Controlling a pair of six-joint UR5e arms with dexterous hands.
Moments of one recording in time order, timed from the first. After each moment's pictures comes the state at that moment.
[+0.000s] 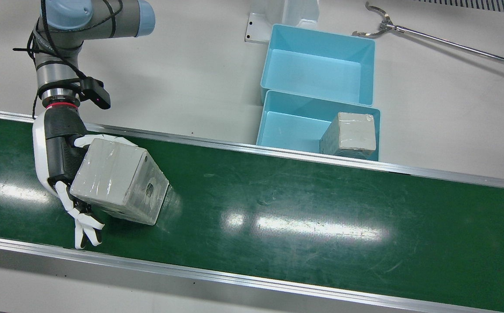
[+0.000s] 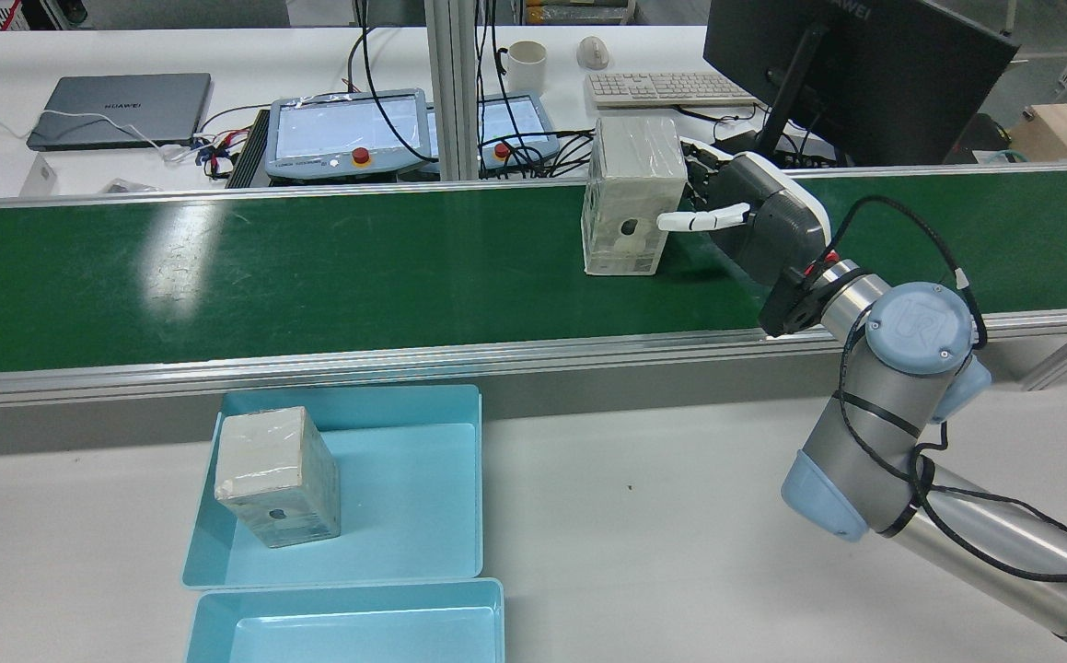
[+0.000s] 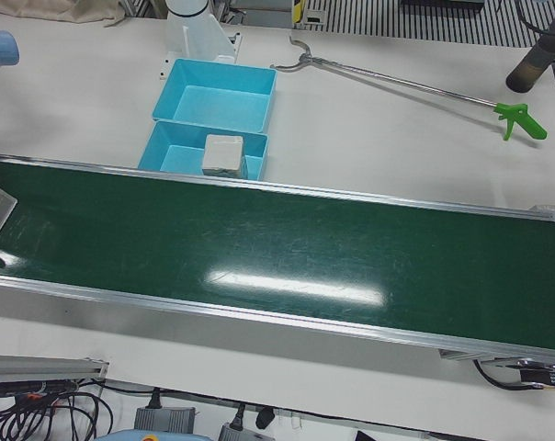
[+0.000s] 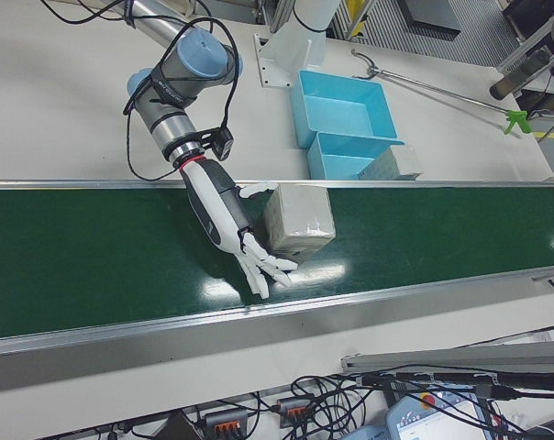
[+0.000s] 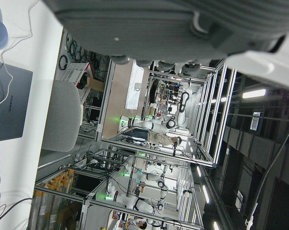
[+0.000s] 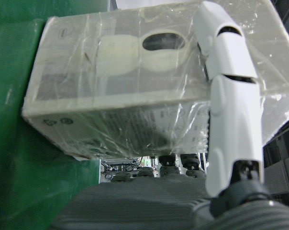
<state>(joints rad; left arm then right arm) -1.86 -1.90 -1.77 0.60 1.96 -0.16 0.86 -1.15 1.72 -3.42 -1.21 -0.08</state>
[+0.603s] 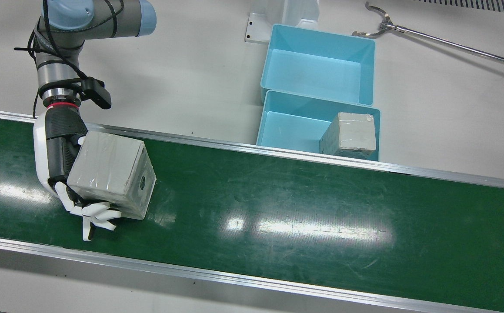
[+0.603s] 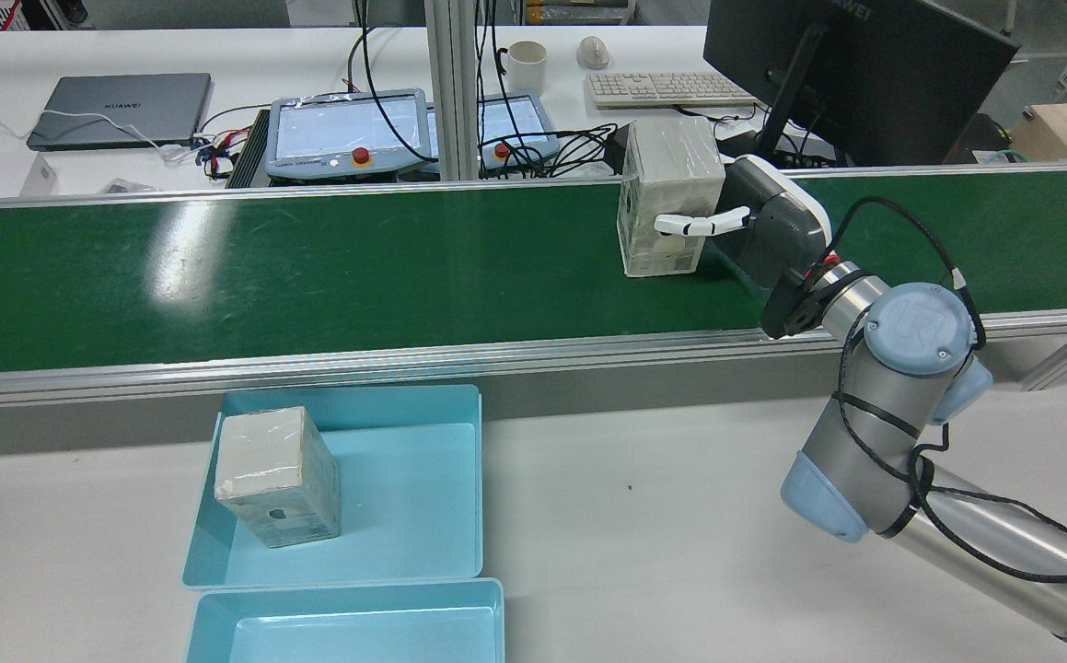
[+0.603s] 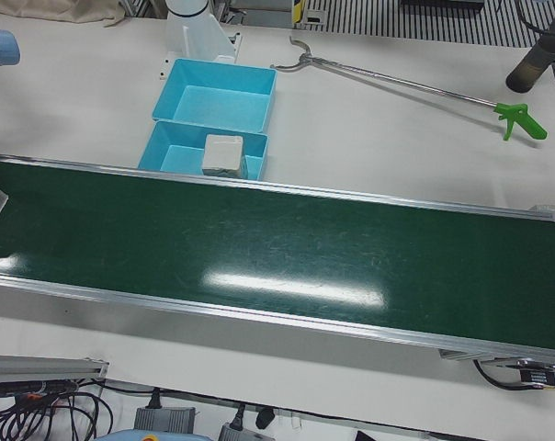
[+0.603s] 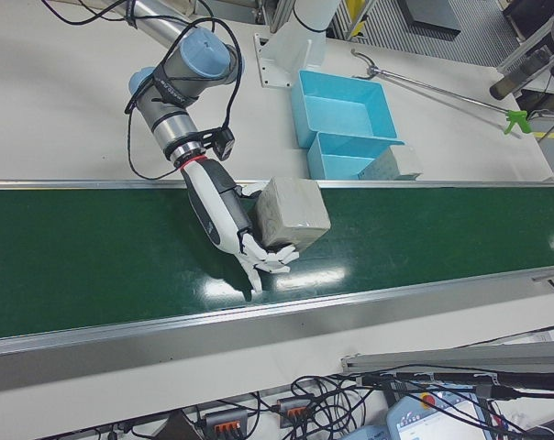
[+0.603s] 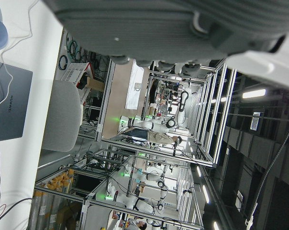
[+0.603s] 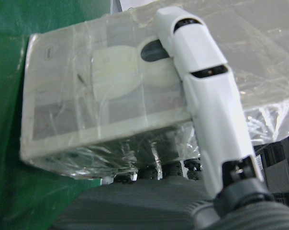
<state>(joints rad) -1.86 -1.90 -1.77 0.60 1.96 -0.16 0.86 -1.14 1.72 -3.45 -1.21 -0.07</state>
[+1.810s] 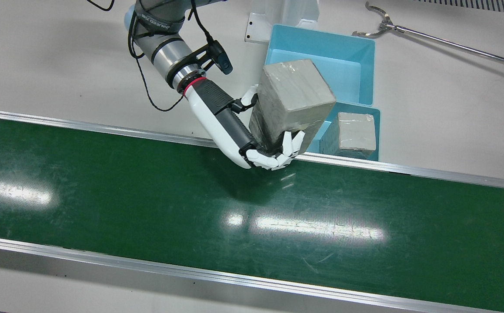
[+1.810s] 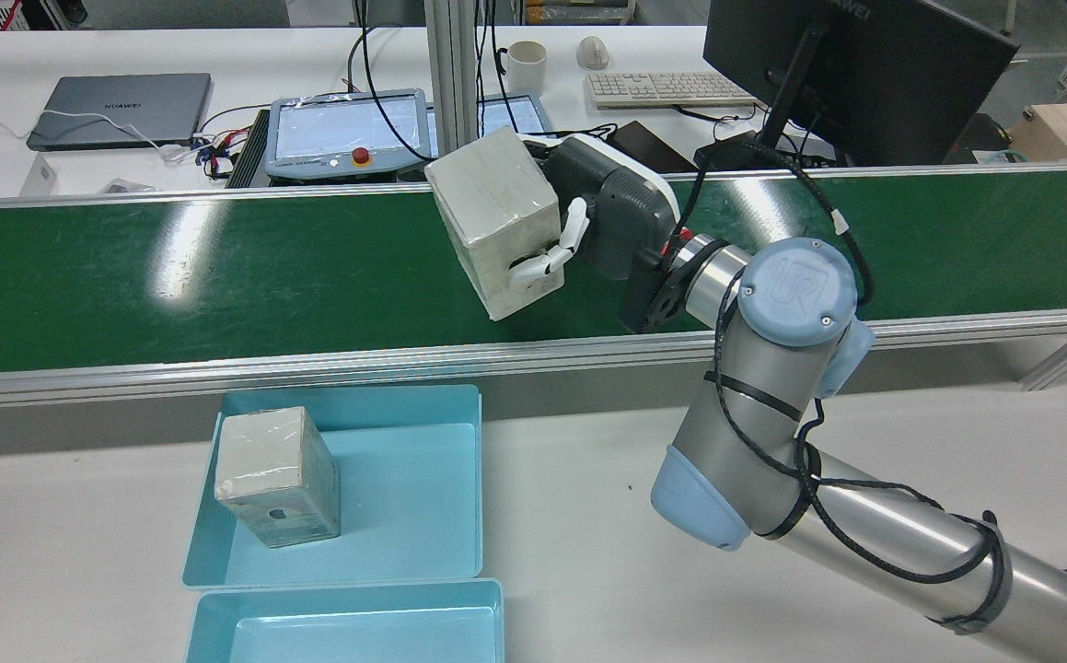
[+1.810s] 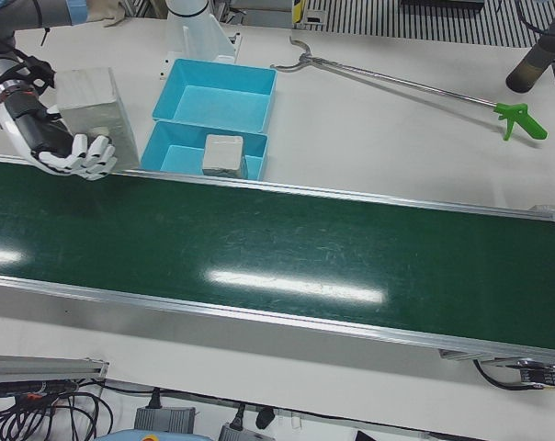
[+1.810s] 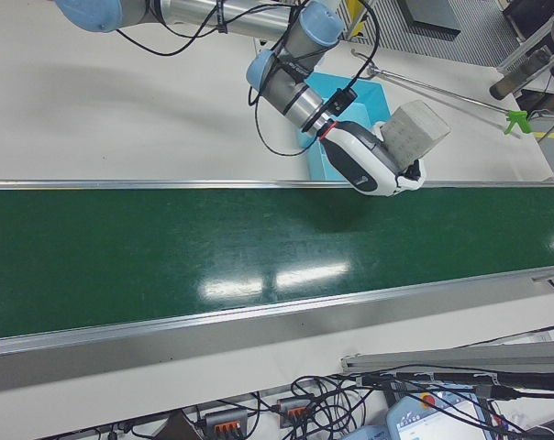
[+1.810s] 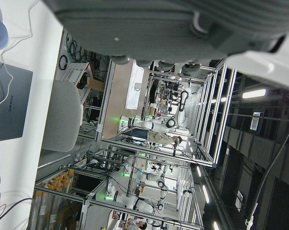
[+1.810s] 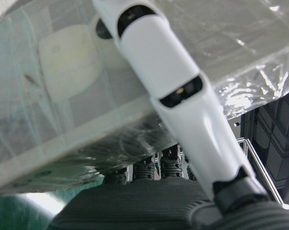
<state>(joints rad) -1.86 -1.90 -1.77 0.60 1.96 -0.16 0.66 -0.79 1.74 -3.62 -1.38 -0.03</state>
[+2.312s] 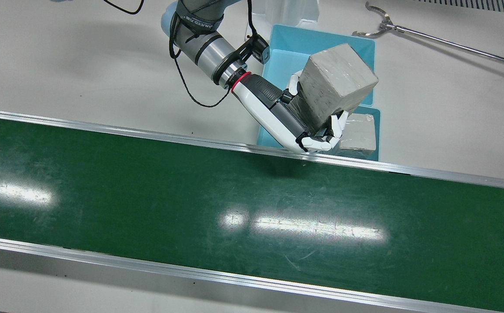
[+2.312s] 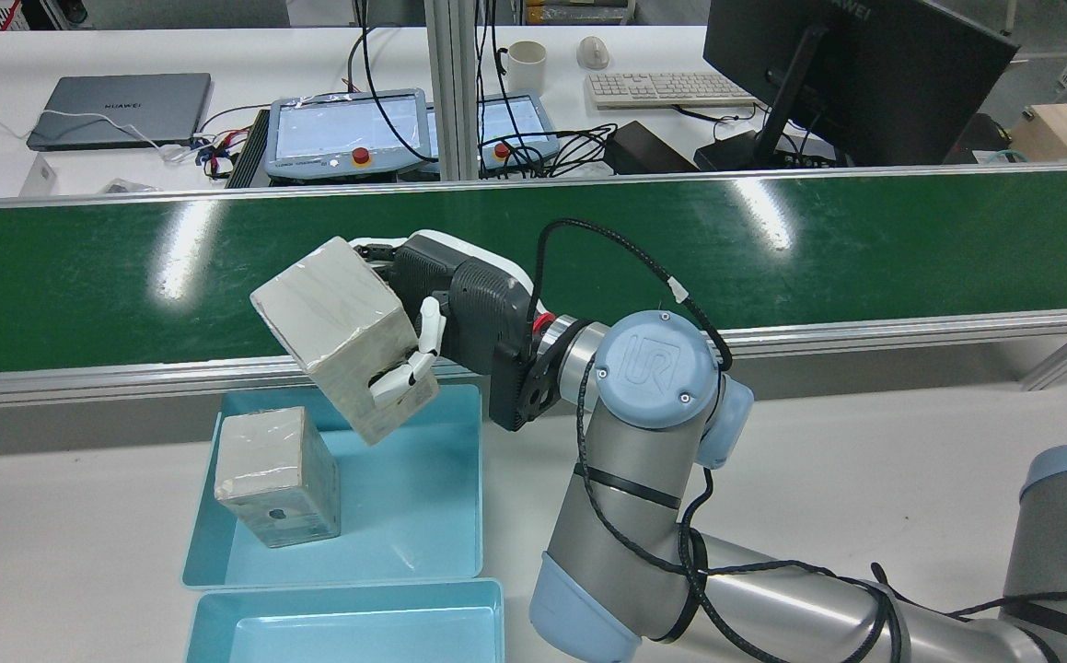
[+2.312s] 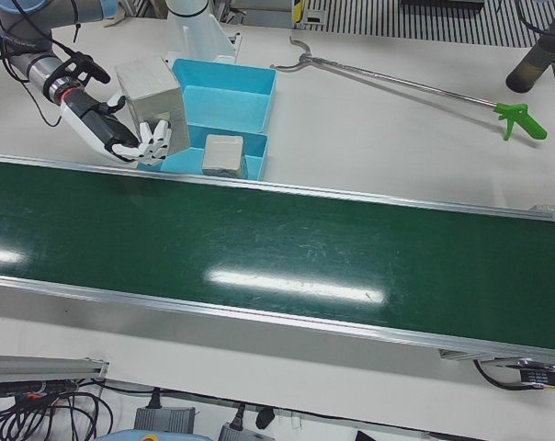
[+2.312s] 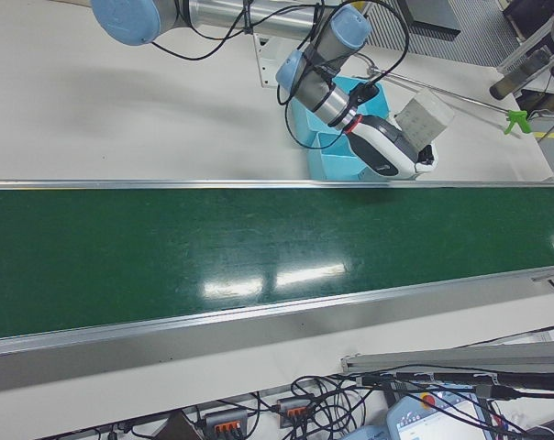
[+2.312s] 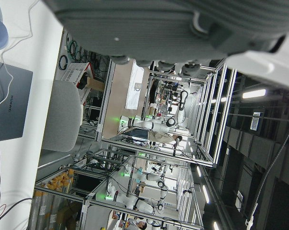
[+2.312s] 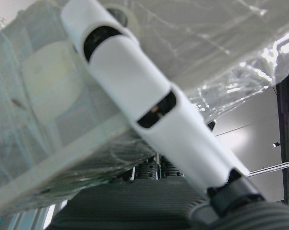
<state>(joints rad) -1.86 -1.90 -1.77 0.60 1.96 -0.16 0.59 -0.69 1.67 -3.66 -1.48 0.01</state>
